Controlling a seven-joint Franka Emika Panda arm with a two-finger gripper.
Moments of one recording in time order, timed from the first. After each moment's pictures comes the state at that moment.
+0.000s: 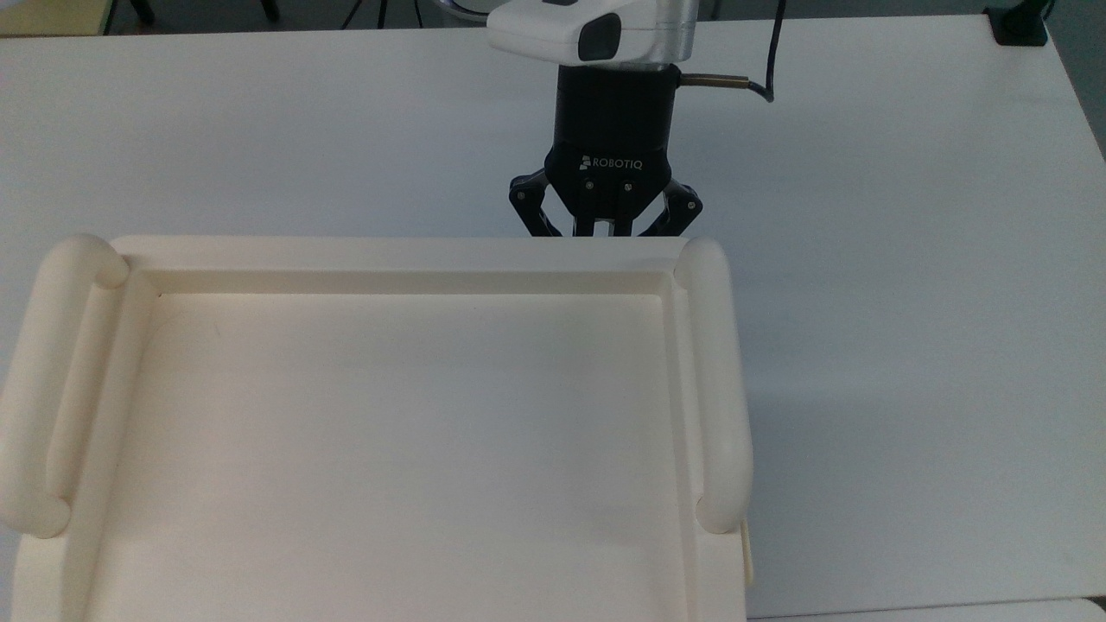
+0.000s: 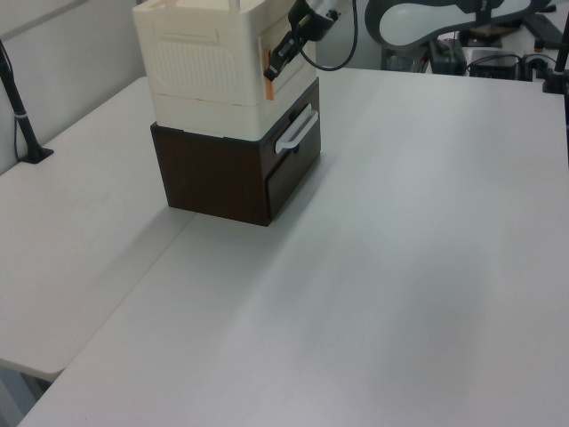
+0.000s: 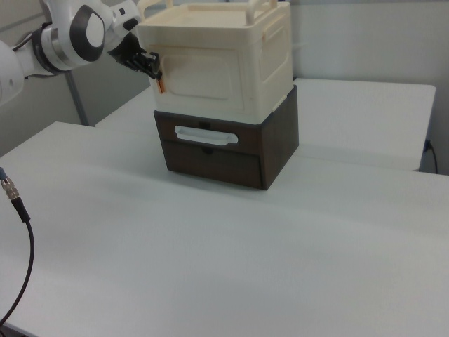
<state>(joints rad) 0.24 0.41 -0.02 -1.28 -0.25 2.33 0.32</state>
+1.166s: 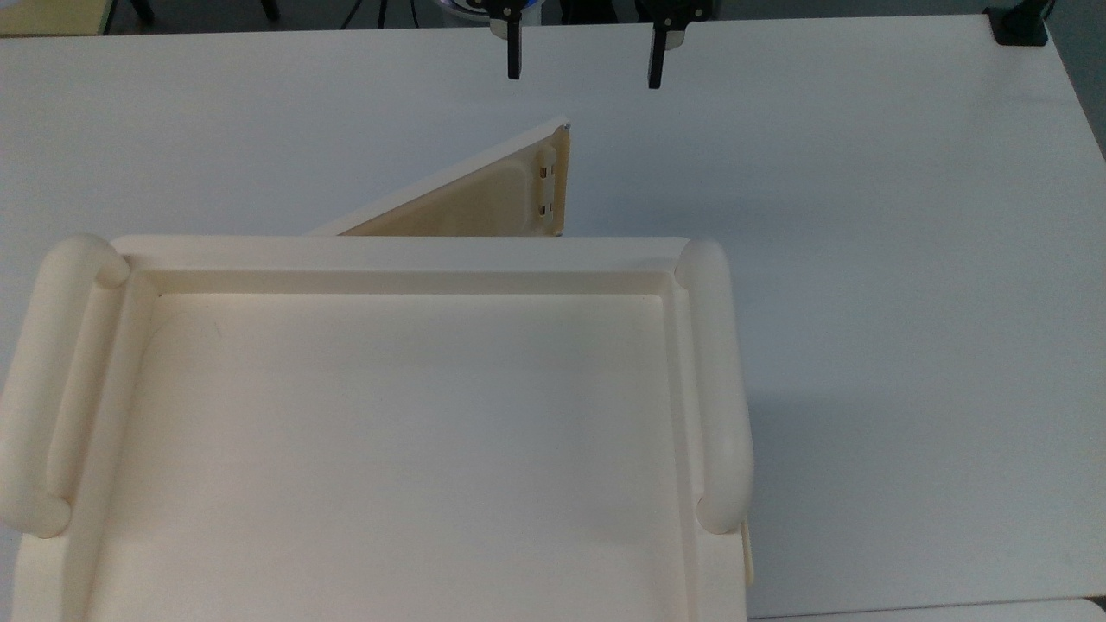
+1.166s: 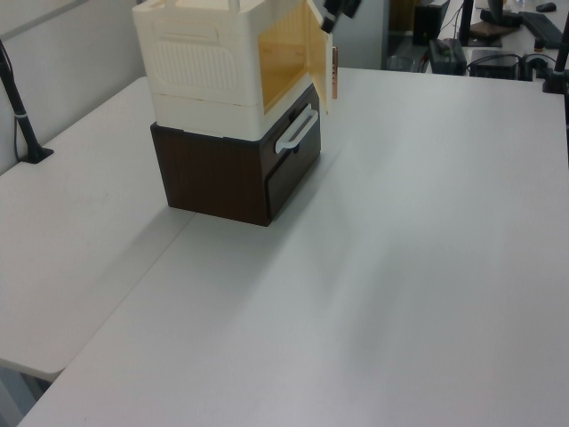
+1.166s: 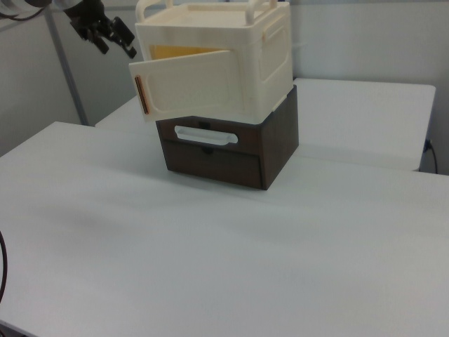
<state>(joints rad) 0.24 0.19 0.00 -1.26 -0.14 1.93 0.32</state>
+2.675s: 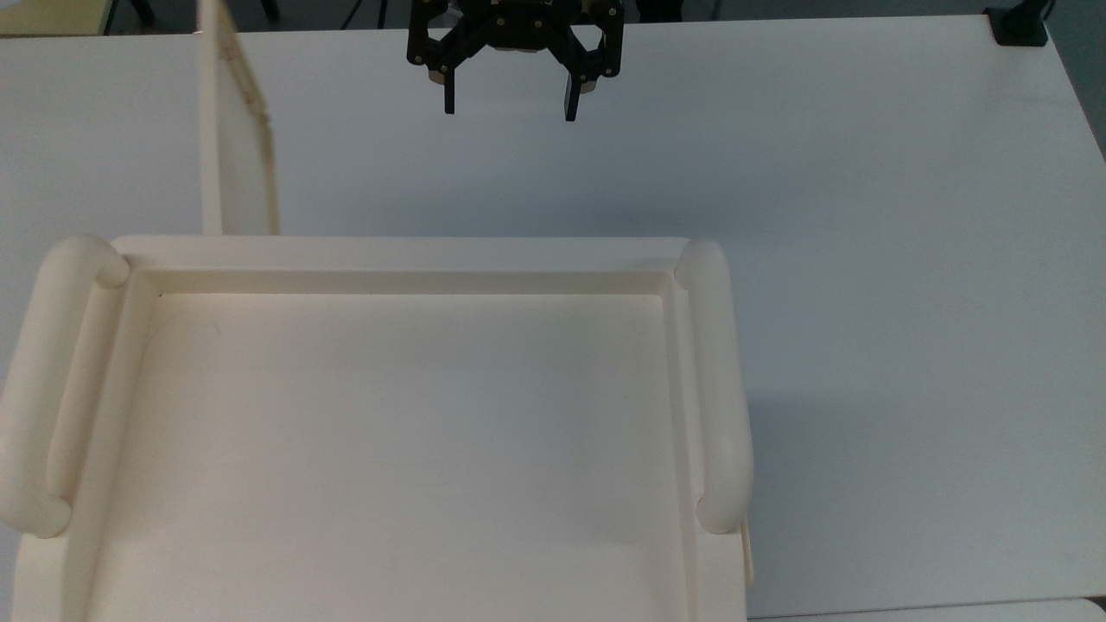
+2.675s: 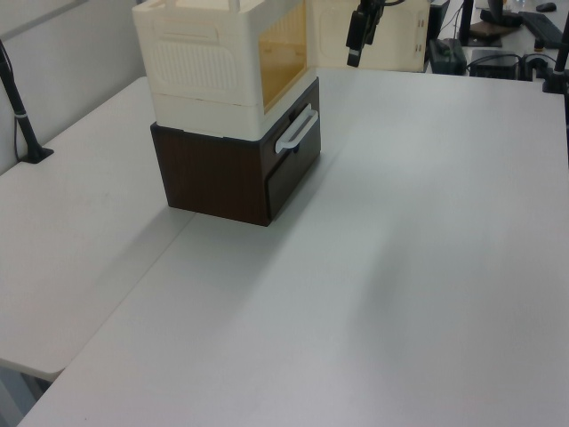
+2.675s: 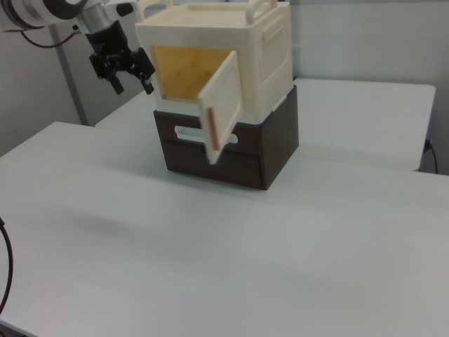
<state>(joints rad) 0.18 0.23 0.00 -1.26 -0.13 1.68 0.12</state>
